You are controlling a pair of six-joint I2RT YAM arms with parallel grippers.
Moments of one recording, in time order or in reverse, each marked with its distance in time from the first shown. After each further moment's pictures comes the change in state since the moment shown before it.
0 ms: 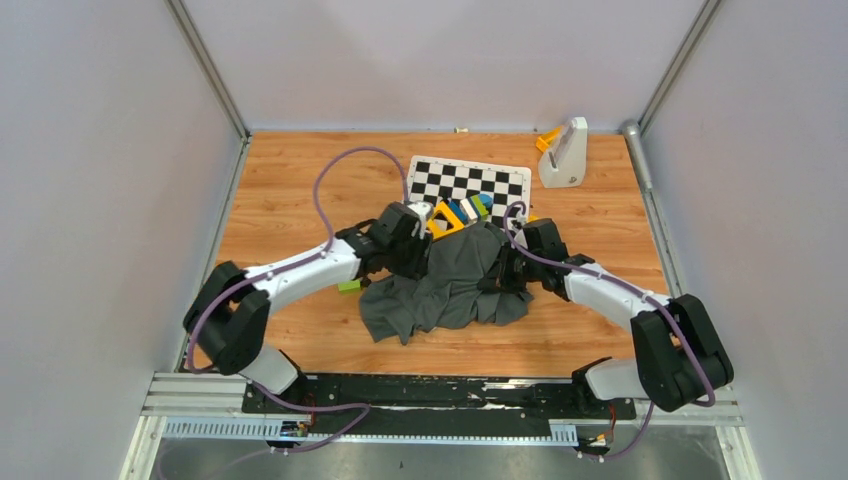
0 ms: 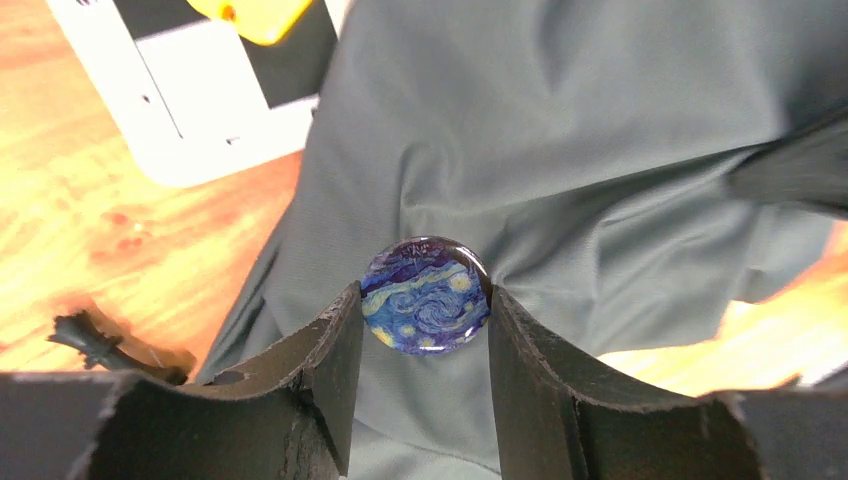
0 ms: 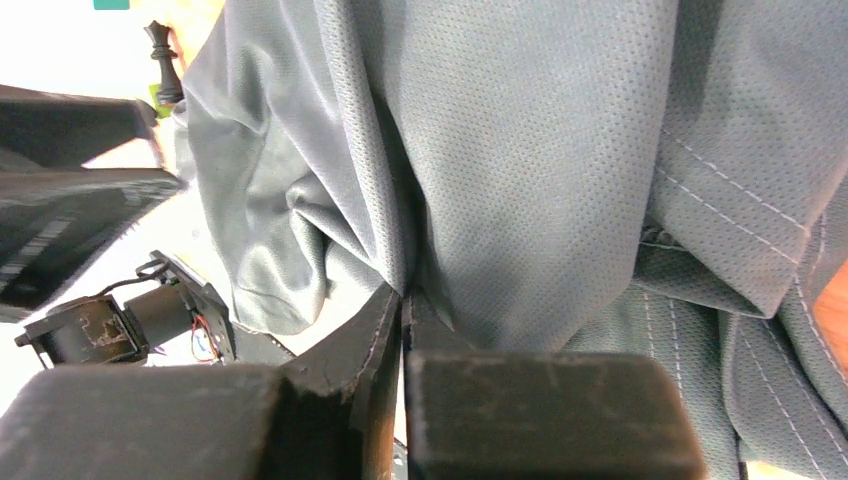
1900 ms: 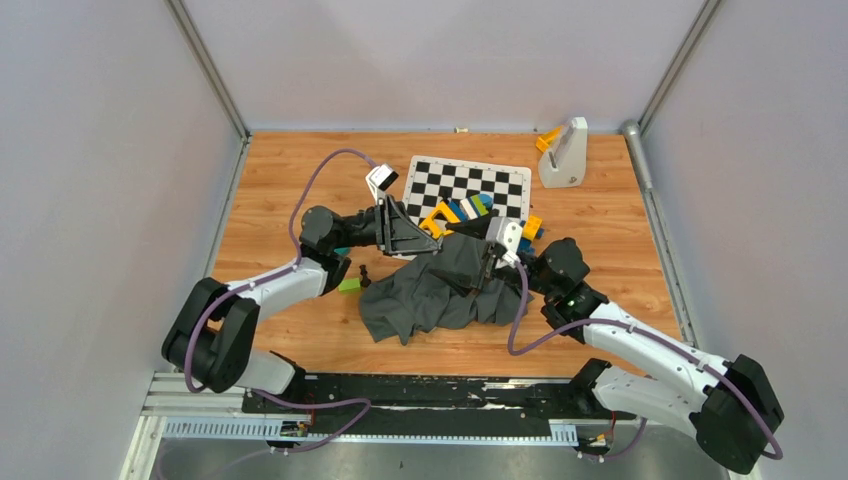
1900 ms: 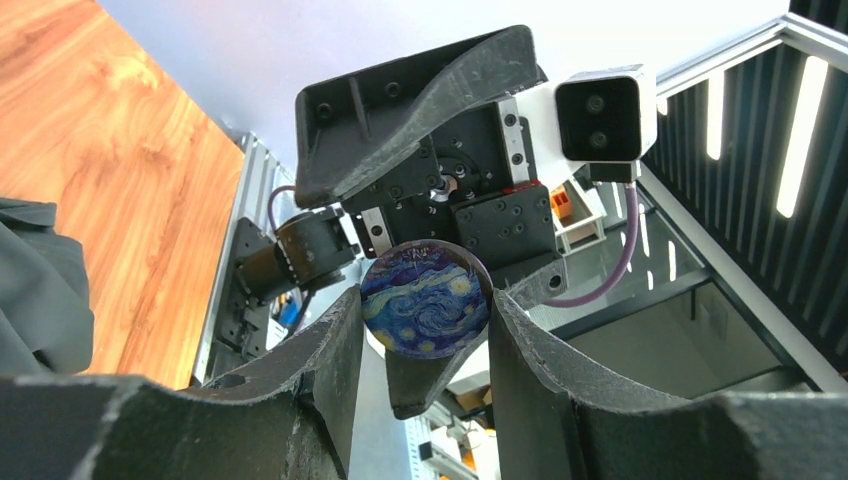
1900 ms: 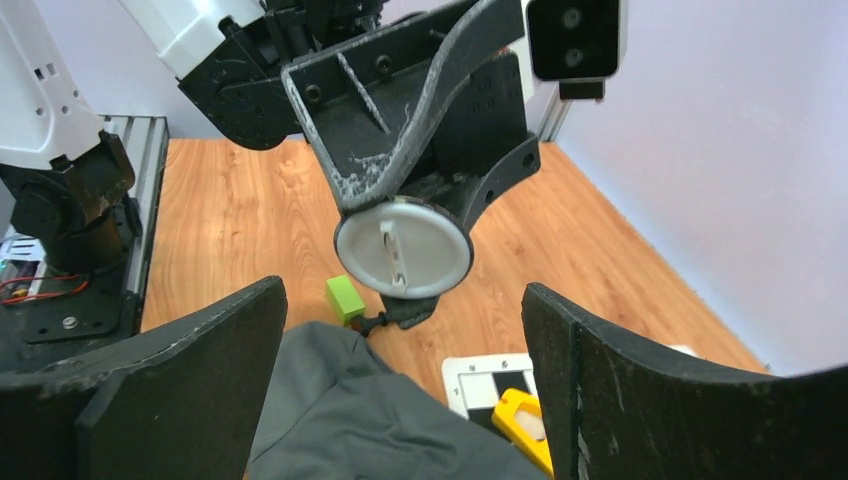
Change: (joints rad) left arm 0.293 -0.175 -0.355 1.602 1.069 -1.167; right arm 0.352 -0.376 -0.054 0.728 -0.062 -0.802
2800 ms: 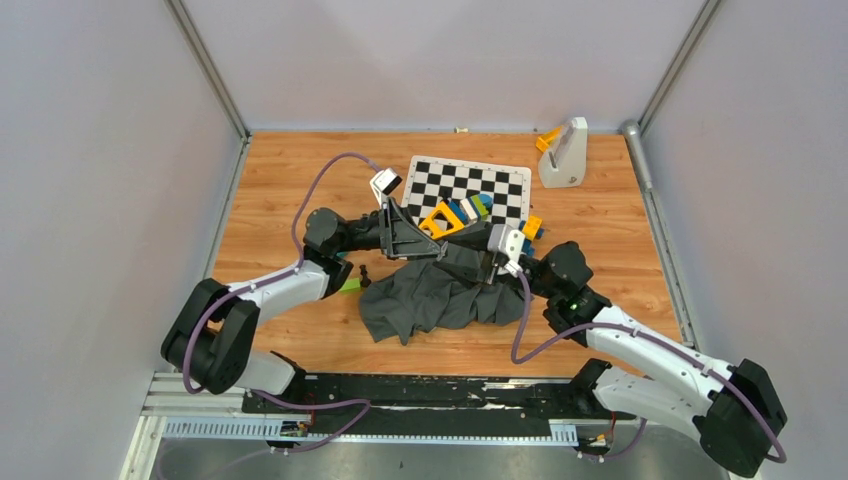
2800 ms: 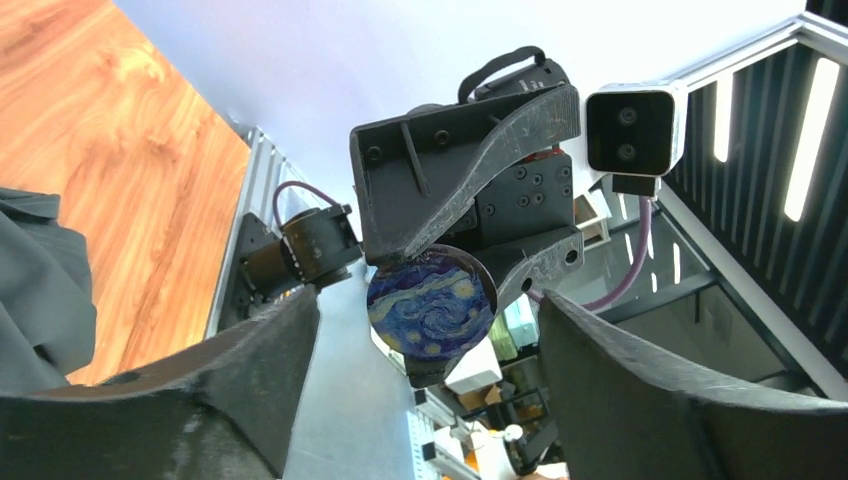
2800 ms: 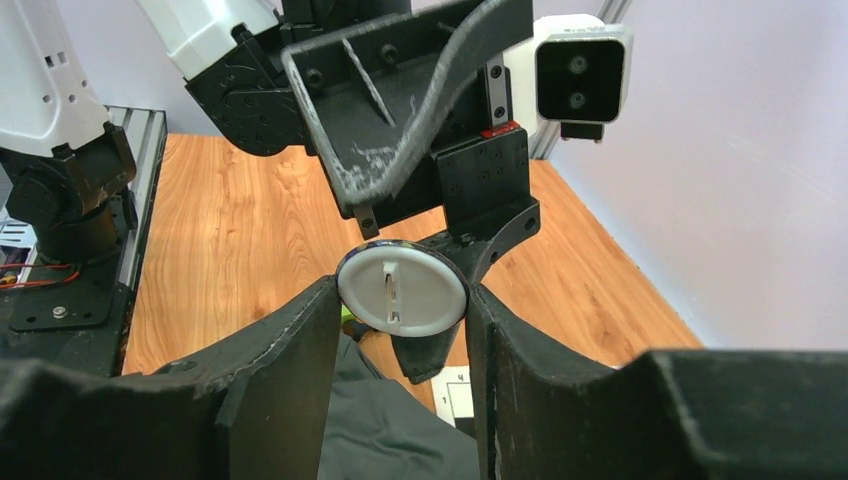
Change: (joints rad) left arm -0.032 -0.019 -0.015 -0.064 -0.024 0.052; right arm 0.026 -0.023 -0.018 0.031 -0.010 -0.078
